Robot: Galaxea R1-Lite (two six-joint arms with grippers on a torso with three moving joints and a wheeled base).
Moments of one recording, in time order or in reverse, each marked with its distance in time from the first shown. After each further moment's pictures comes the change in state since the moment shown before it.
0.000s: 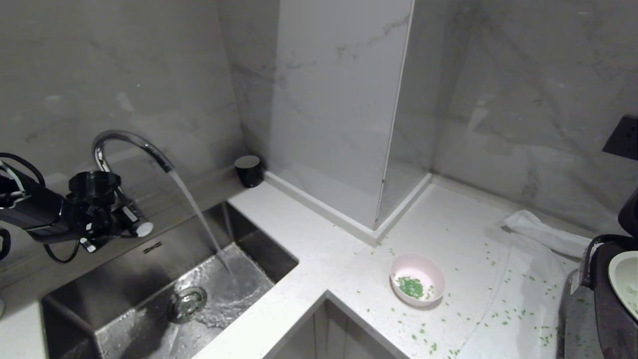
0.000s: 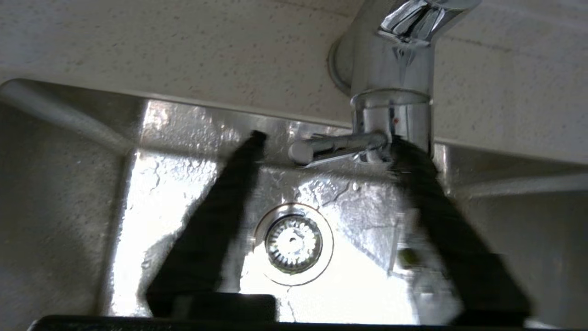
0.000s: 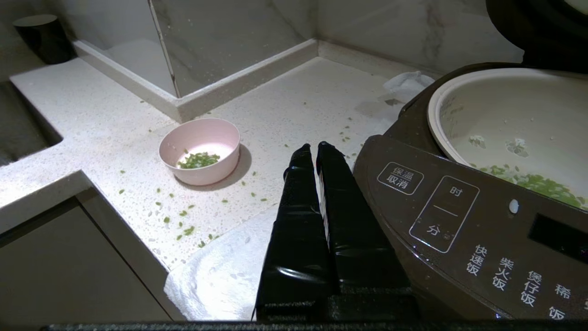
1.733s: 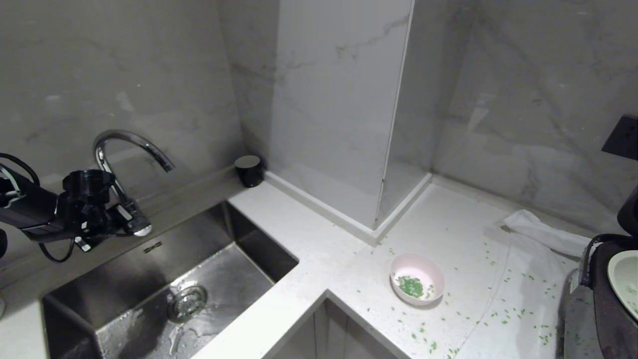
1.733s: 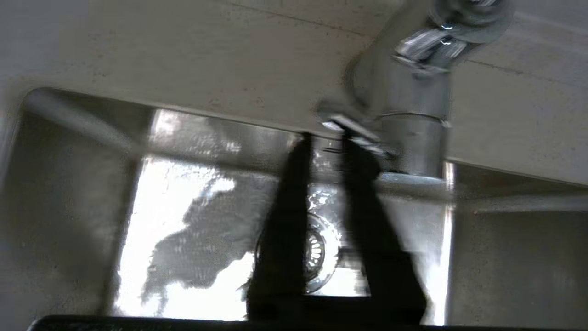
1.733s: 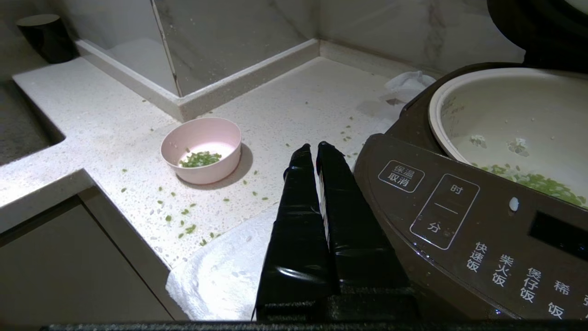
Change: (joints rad) left arm 0.025 0.002 -0.018 0.002 0.005 -0.003; right arm 0.000 0.000 0.000 0.000 0.000 0.000
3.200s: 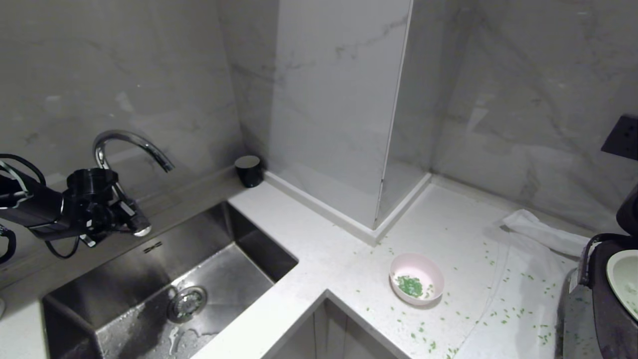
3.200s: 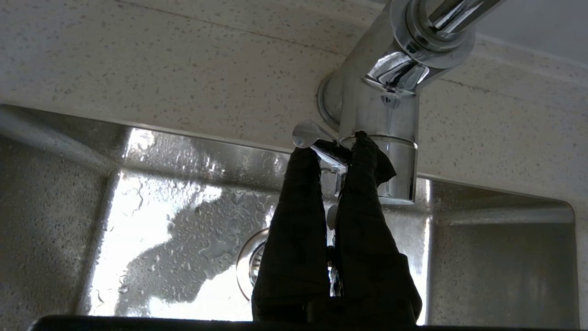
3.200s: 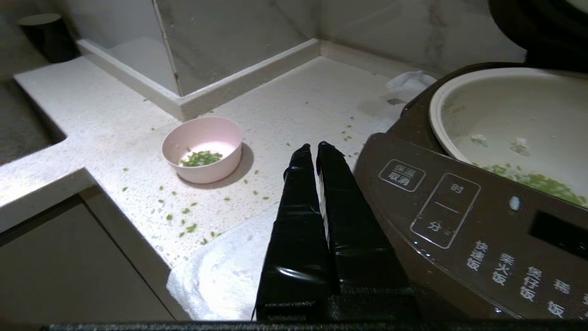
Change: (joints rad) left arm 0.006 0.043 -0.056 -0.007 0.006 -0.009; right arm 0.000 0.000 0.000 0.000 0.000 0.000
